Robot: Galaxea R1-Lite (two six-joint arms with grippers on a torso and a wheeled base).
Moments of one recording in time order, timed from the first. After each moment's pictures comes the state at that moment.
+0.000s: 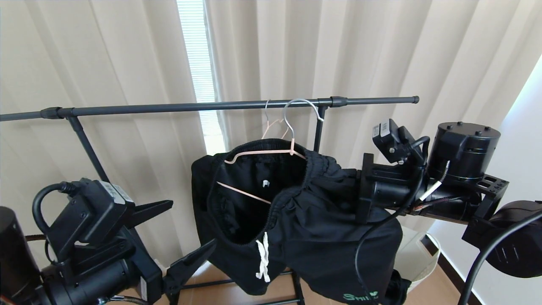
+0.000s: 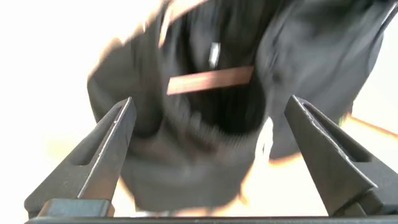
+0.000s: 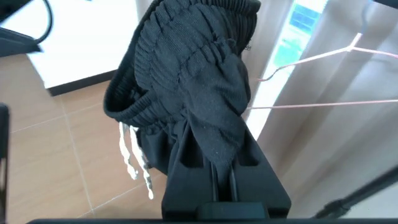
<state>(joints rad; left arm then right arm) -0.61 1.24 -0.34 -0.66 -0.01 0.20 0.48 1.75 -0.76 -0.85 0.66 -0.12</state>
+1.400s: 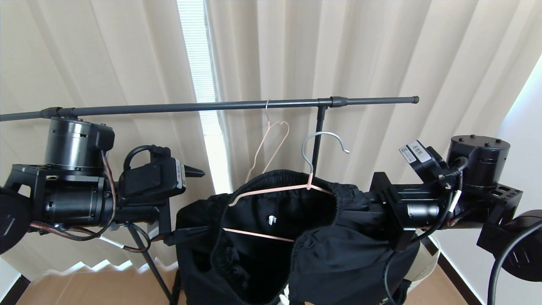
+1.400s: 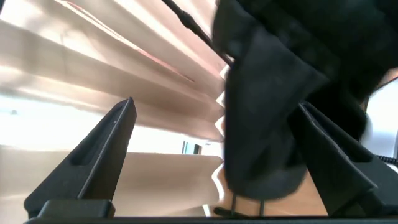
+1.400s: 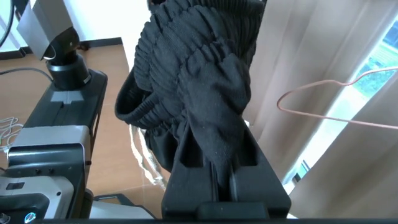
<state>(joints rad) -0.27 1.57 -0.84 -0.14 -0.55 1.01 0.38 1.74 -0.67 -0.85 1.07 -0.19</state>
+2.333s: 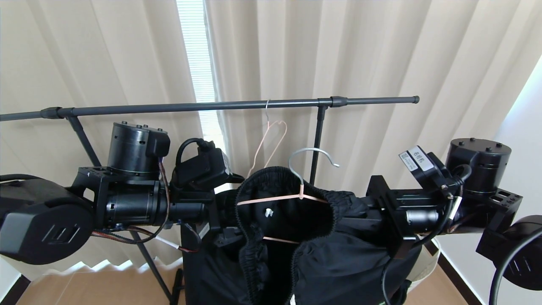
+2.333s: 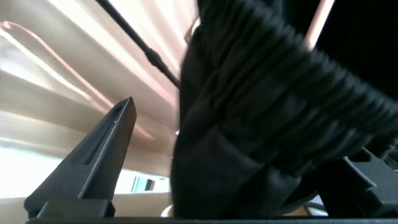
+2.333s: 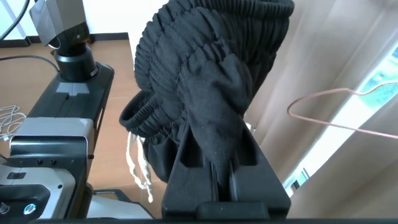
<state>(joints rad) -0.47 1.68 -0.87 -0.29 -0.54 0.69 0.42 1.74 -0.64 -0.90 1.07 -0.20</state>
